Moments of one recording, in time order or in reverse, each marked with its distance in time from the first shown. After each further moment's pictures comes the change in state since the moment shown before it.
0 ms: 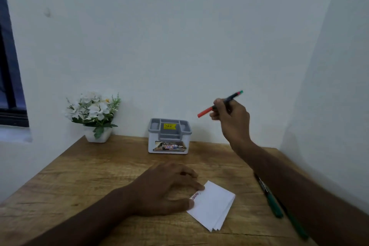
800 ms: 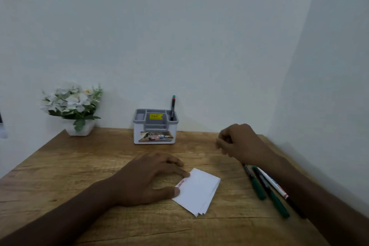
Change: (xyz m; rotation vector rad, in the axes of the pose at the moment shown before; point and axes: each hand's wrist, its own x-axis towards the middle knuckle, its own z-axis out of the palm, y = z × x) left_hand -0.005 -0.014 -0.001 0.013 0.026 0.009; right_hand -0.039 0.013 -0.072 -0.782 -0.606 -0.059
